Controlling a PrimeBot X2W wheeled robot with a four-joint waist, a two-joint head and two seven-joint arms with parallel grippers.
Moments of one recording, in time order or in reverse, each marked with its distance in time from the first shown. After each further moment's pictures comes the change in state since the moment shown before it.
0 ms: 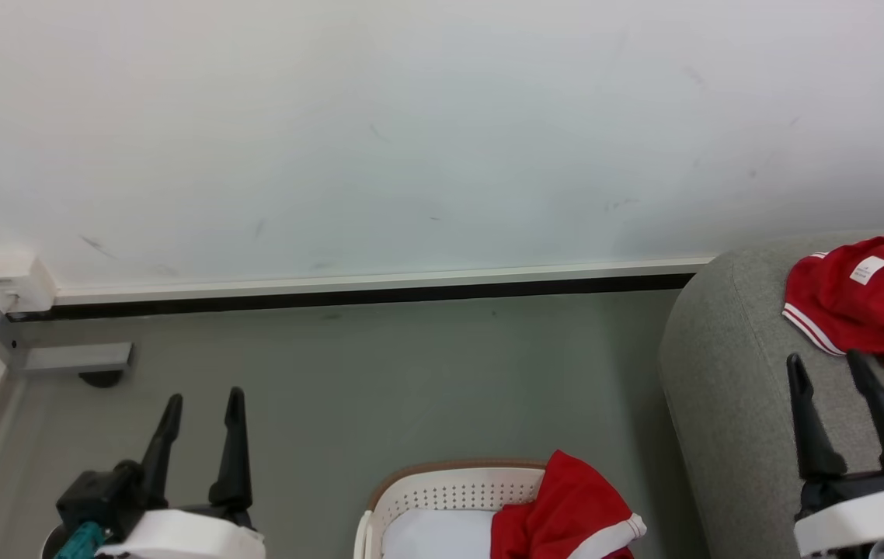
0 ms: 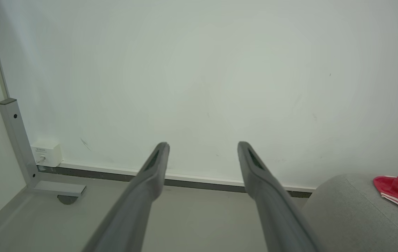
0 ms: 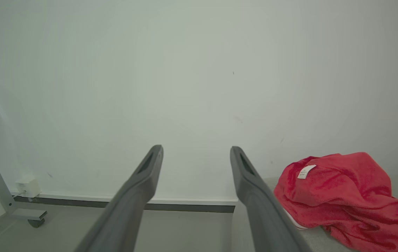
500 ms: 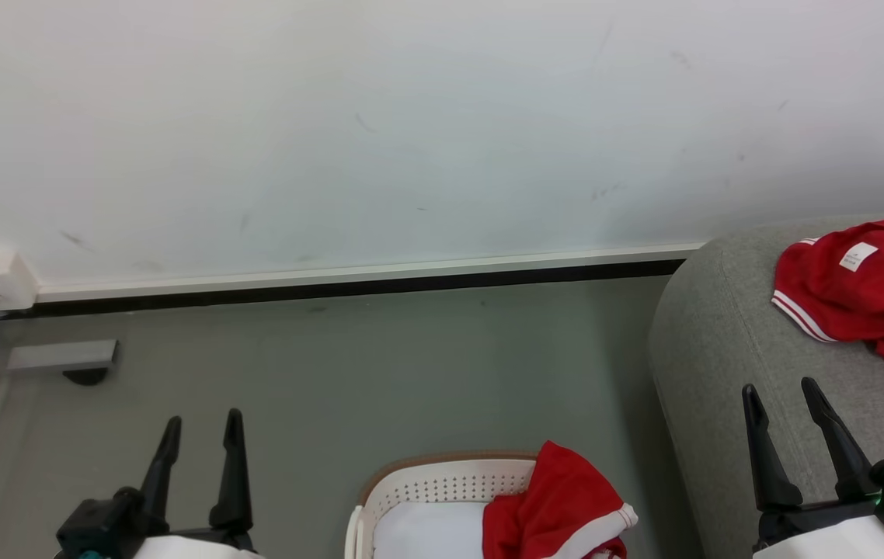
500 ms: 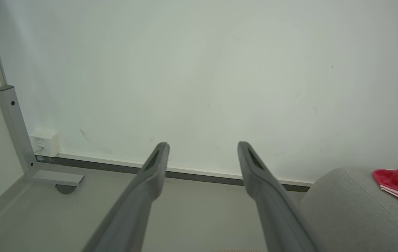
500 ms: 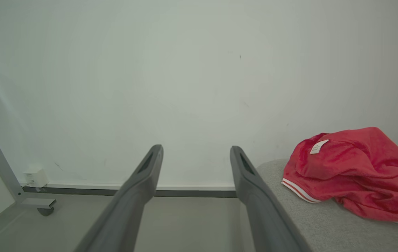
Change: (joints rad) left arm 0.060 -0.132 0.153 0.004 0.142 -0.113 0.000; right arm 0.087 0.112 -0.014 -0.062 -0.108 0.000 0.000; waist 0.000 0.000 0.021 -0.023
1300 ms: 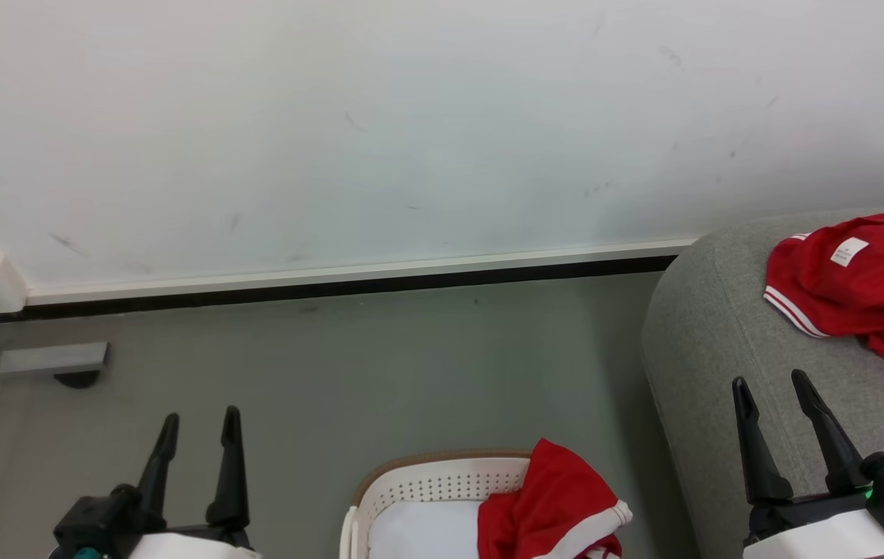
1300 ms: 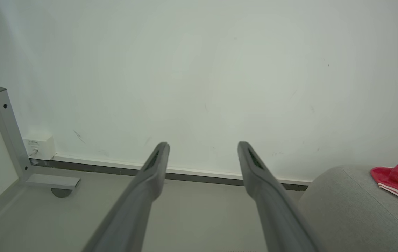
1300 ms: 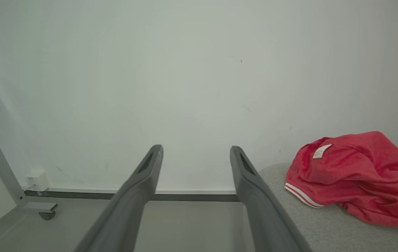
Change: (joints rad) left arm -0.014 -0.032 0.057 0.023 0.050 -0.058 0.000; right arm -0.016 0.011 0.014 -0.007 -0.002 0.000 0.000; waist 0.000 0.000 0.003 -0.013
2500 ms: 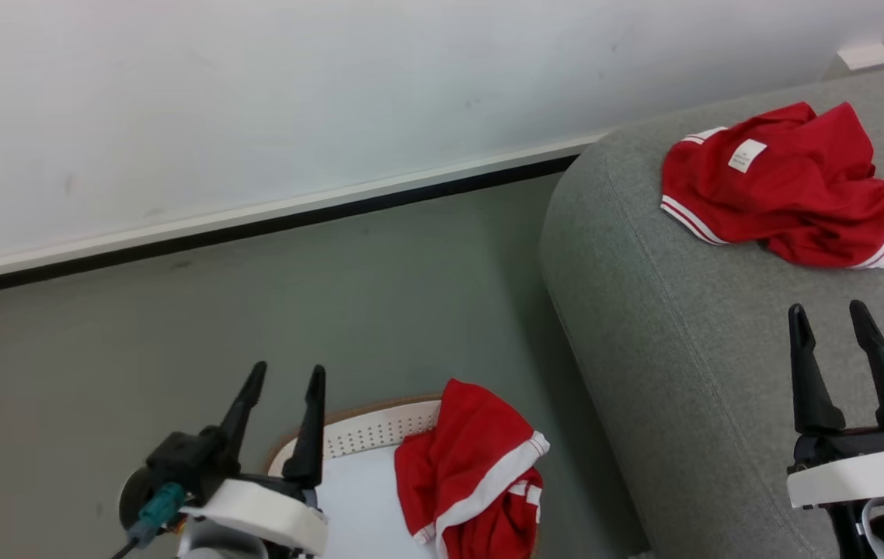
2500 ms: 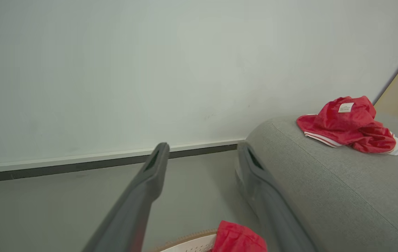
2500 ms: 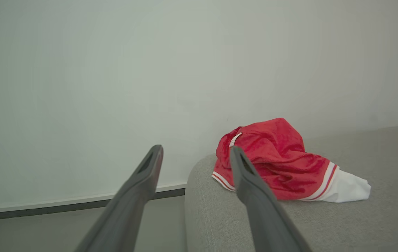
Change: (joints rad) left arm -0.133 -0.001 -0.128 0.076 0.034 -0.033 -0.001; right arm -0.120 -0.053 -0.035 0.022 0.077 0.000 0.000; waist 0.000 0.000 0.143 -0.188
